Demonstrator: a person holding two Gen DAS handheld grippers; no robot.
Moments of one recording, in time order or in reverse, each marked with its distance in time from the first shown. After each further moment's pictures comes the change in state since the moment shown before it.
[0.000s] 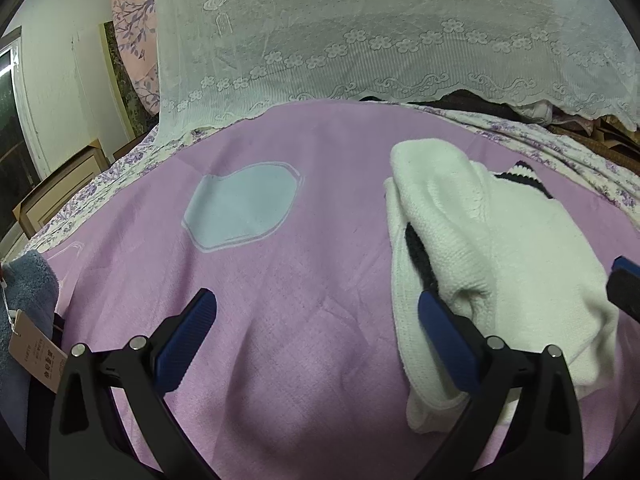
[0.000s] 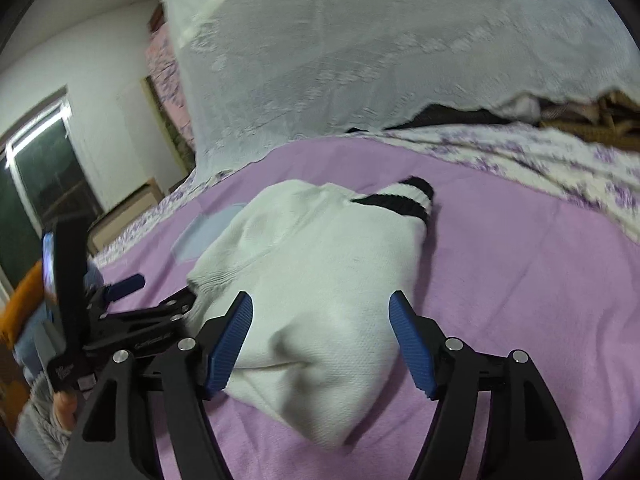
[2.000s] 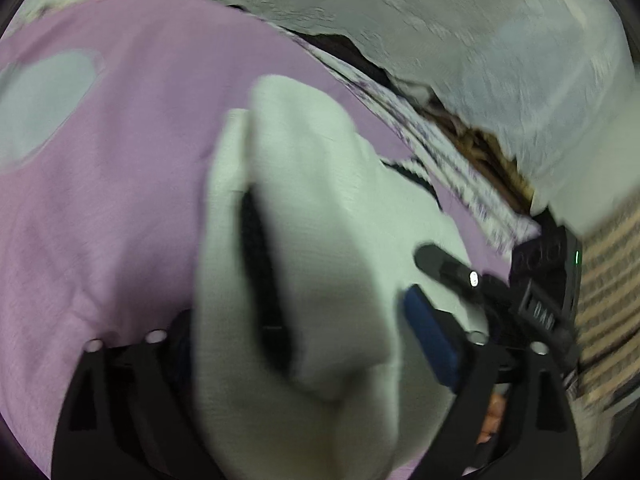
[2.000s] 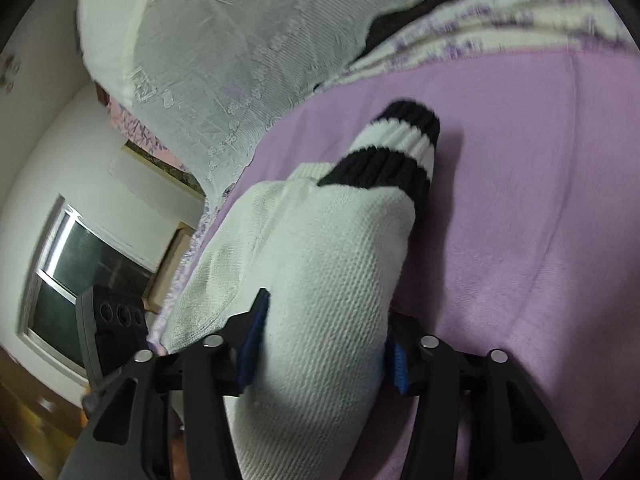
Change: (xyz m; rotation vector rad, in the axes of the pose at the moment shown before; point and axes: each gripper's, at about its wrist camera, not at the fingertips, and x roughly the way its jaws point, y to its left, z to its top) left arm 0.065 -0.048 0.012 -0.127 0.300 -0.721; right arm 0.076 -0.081 0.007 0.404 0.148 0.249
